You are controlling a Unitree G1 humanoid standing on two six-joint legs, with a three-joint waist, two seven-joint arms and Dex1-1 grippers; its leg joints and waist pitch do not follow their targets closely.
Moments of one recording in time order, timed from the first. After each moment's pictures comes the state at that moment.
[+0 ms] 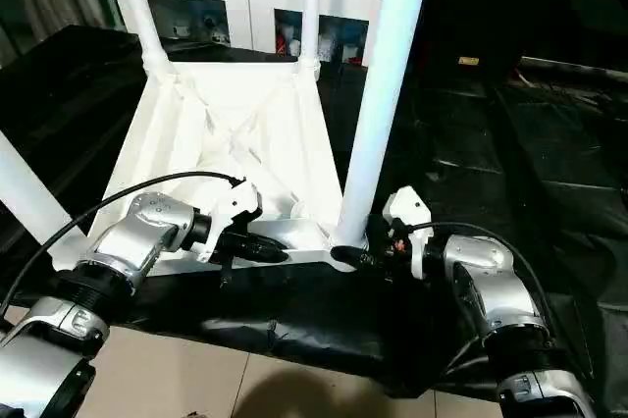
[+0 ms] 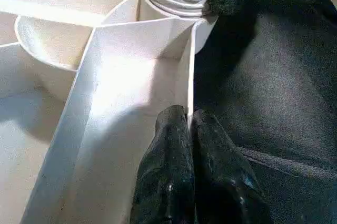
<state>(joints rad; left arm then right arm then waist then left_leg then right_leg) -0.68 0.25 -0.28 0.71 0.03 0.20 -1.26 -0.40 -0.44 0.09 0.56 0.20 0.04 1.12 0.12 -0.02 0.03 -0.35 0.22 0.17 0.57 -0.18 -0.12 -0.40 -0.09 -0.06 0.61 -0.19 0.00</state>
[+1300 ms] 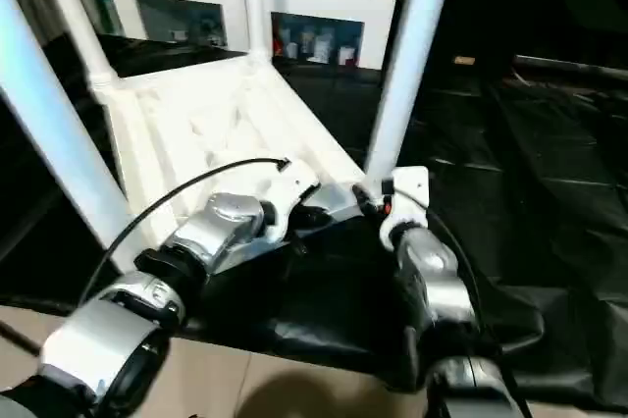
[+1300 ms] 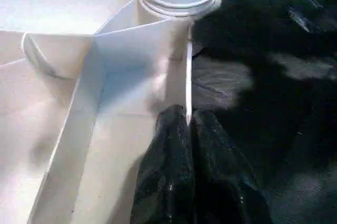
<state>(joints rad) -0.87 0.00 -0.20 1.05 0.08 0.17 -0.69 -0.40 -0.14 -0.07 0.61 0.15 0.03 0.39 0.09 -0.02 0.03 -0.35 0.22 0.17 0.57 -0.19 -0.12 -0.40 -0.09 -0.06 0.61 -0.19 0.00</state>
